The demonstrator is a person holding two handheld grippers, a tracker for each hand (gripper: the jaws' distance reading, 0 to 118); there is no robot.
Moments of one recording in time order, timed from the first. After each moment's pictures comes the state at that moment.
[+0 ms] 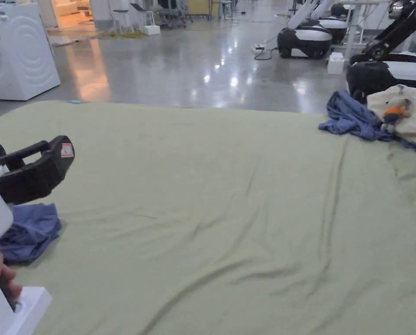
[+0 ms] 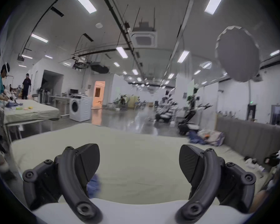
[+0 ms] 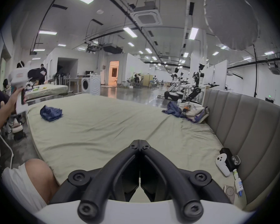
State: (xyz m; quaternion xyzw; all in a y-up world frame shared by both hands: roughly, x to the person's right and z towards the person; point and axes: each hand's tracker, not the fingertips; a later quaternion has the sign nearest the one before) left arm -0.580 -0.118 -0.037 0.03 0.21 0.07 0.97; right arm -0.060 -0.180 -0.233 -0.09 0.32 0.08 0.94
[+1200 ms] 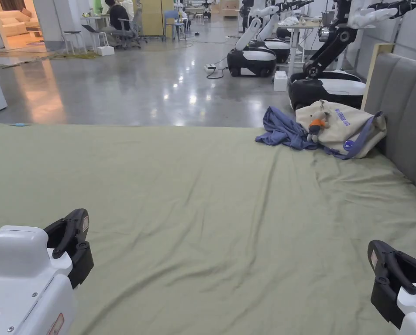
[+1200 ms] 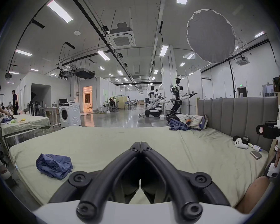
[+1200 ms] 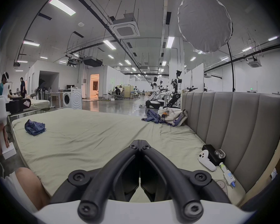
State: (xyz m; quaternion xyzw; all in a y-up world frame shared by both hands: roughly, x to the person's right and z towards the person) left arm -0.434 -0.170 -0.067 -0.01 0.20 -0.02 0.98; right arm -0.029 -0.197 -0.225 -0.05 0.24 0.04 0.97
